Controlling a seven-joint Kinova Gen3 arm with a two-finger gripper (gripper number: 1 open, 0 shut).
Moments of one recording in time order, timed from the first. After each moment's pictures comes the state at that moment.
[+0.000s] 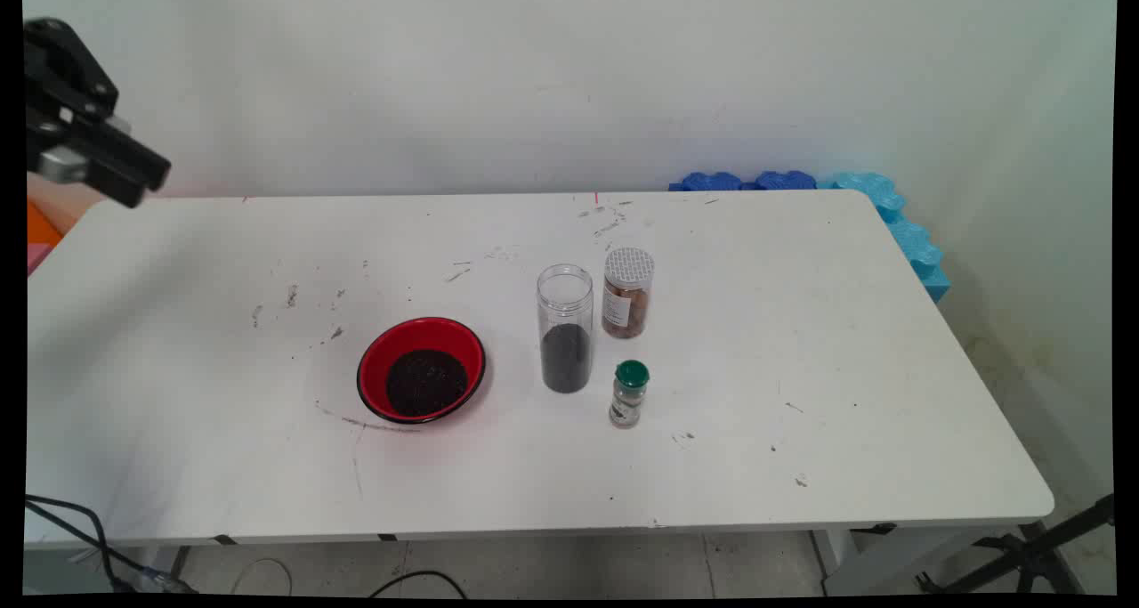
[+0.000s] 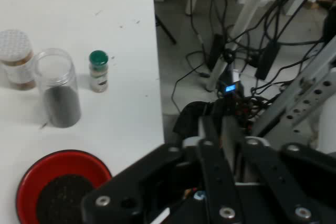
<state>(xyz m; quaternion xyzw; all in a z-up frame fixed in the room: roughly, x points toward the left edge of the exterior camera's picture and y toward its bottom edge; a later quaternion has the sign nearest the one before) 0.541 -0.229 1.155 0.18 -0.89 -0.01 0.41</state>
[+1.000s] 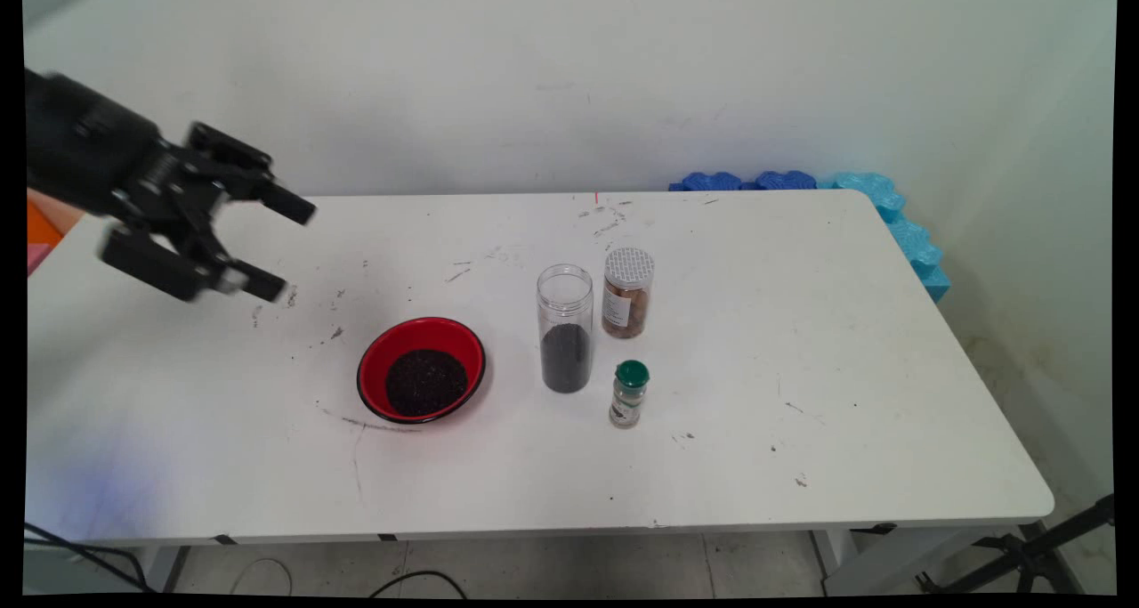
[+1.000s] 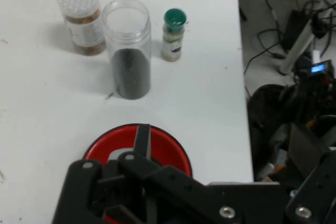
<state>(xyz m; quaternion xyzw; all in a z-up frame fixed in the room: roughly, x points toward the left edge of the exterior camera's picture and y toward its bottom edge) 0.521 -0.264 1.036 0.21 -0.90 0.06 0.38</state>
